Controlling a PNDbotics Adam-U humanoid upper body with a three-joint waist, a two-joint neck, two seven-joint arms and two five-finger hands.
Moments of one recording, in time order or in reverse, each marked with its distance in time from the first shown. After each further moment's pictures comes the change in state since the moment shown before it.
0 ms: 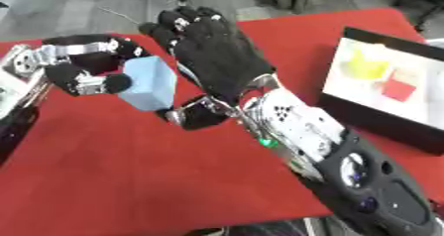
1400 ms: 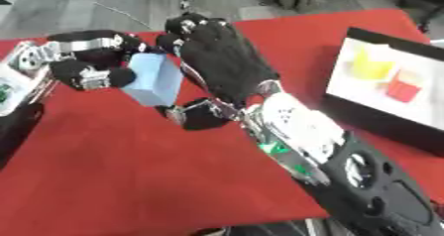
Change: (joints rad) left arm 0.000 -0.009 0.017 0.029 -0.019 -0.010 0.009; right arm 0.008 -0.001 0.012 0.008 -0.108 0.021 -0.164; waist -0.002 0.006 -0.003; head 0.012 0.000
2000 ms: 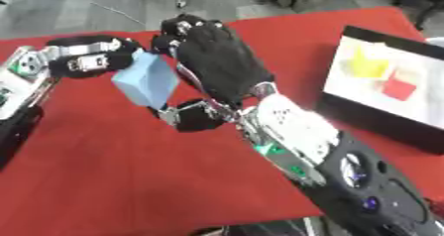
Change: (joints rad) left arm 0.003 -0.008 -0.006 0.007 0.008 -0.005 0.004; right arm 0.011 0.001 0.019 -0.007 -0.028 0.045 0.008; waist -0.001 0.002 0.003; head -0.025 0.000
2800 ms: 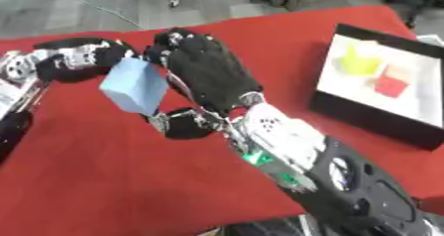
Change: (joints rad) left arm 0.006 0.019 0.081 -0.013 0.075 0.014 -0.013; right arm 0.025 -0.004 0.018 -0.007 -0.028 0.081 0.027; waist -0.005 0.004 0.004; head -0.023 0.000
